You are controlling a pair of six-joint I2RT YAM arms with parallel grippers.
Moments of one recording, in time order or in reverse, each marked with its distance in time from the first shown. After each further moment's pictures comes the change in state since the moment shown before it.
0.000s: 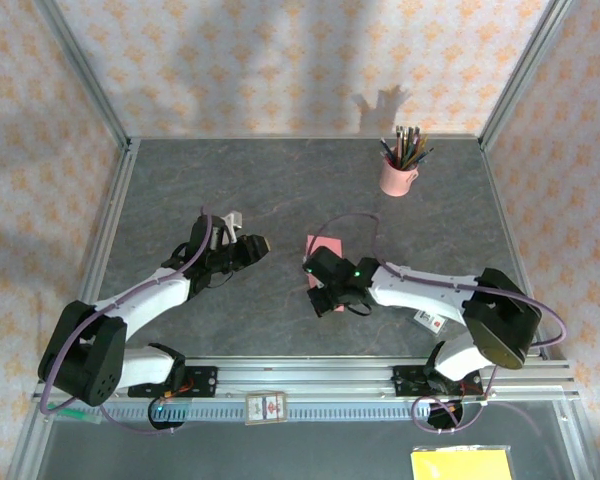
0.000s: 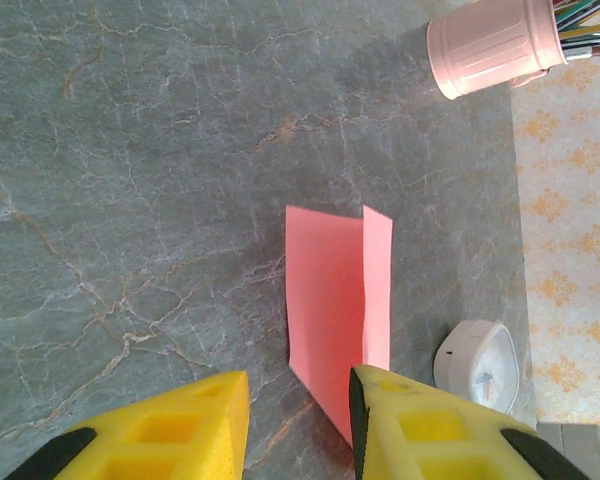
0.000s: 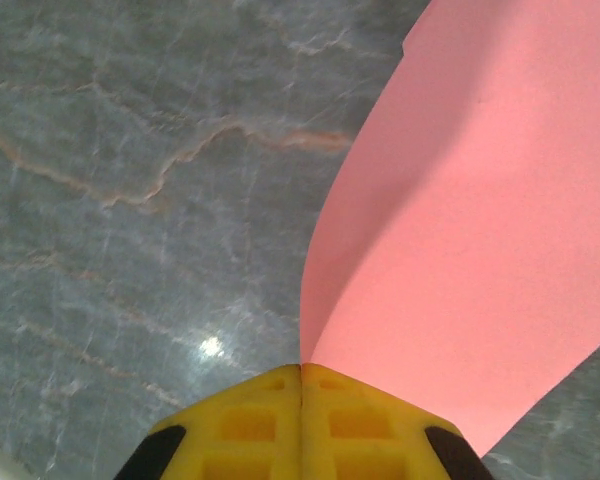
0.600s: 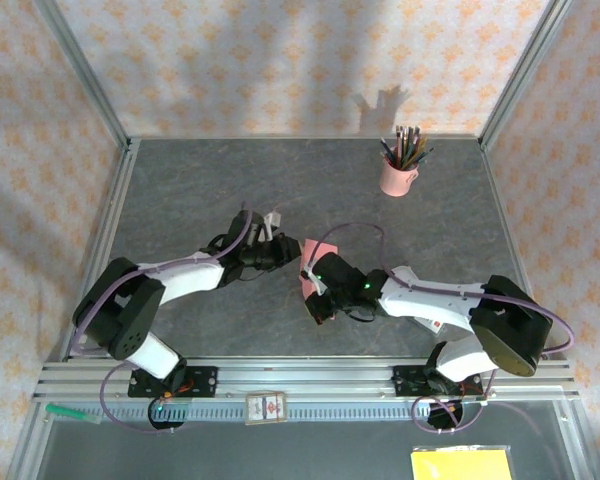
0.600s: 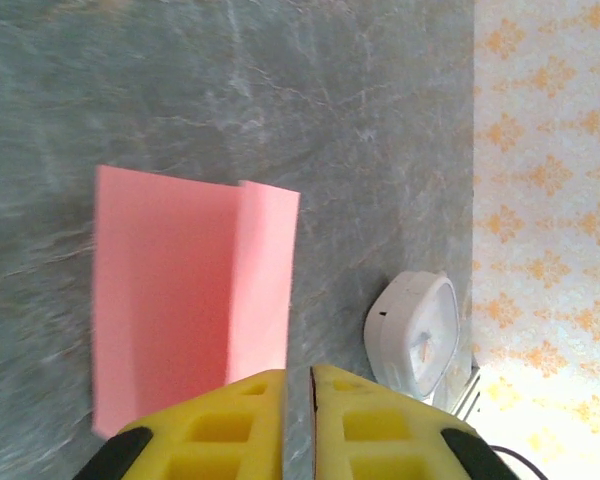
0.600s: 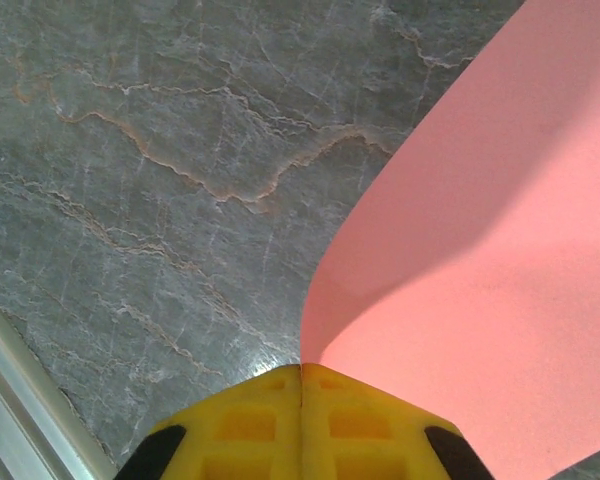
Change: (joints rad) left arm -0.192 0.296 0.158 0.161 0.065 -0.158; right arm 0.000 -0.056 -0.134 0.234 -0.130 -0.024
